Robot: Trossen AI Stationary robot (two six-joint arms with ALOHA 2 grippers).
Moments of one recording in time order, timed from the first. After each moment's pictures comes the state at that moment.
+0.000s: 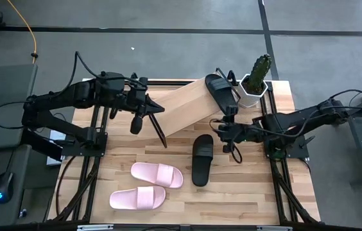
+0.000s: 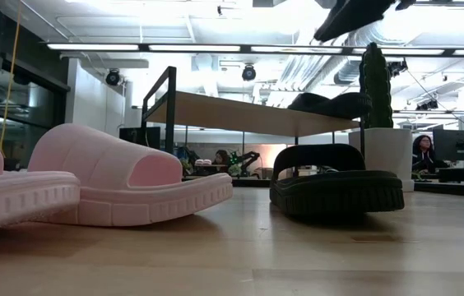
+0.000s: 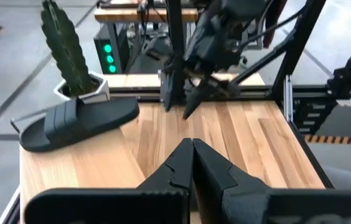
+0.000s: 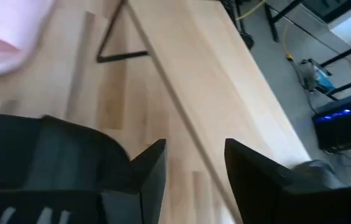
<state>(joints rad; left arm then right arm) 0.20 1.19 1.44 -0.63 0.09 0.05 0.28 1.20 1.07 -0.65 0.59 -0.16</state>
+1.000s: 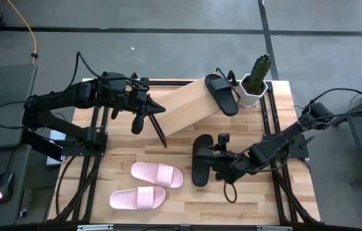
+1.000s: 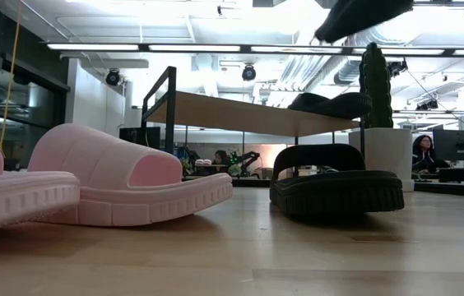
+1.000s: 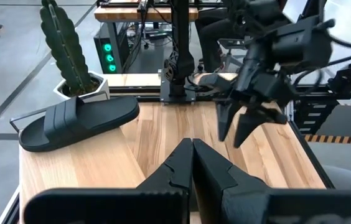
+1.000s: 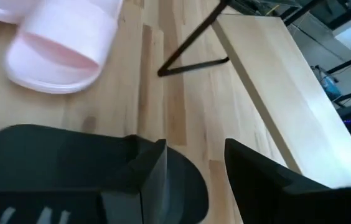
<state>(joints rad) 0.20 1.20 1.45 -0.63 0.09 0.05 0.57 1.48 1.12 -0.59 0.77 0.11</state>
